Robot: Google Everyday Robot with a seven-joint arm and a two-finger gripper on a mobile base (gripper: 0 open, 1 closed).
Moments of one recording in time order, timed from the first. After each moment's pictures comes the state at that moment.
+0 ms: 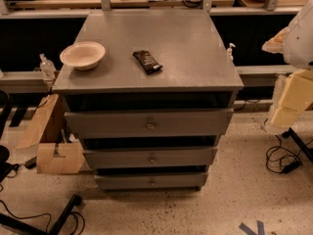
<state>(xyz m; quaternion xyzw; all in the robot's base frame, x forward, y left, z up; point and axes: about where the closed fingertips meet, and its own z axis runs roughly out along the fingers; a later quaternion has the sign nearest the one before) 0.438 -0.217 0.976 -0.60 0.78 -0.03 0.16</state>
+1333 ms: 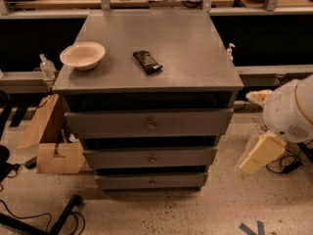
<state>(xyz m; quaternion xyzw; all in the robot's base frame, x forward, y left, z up) 0.423 -0.194 0.868 -0.56 0.79 0.05 0.25</state>
